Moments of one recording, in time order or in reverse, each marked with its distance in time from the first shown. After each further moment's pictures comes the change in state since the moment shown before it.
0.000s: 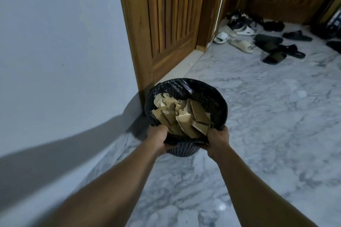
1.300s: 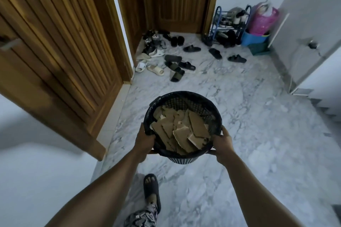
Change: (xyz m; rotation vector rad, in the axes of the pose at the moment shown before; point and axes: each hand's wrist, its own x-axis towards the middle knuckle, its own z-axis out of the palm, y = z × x) left_hand -0.587 0.247 0.265 0.621 -0.485 0.241; right_hand -0.398 -0.561 -0.286 -0.046 0.295 -0.010
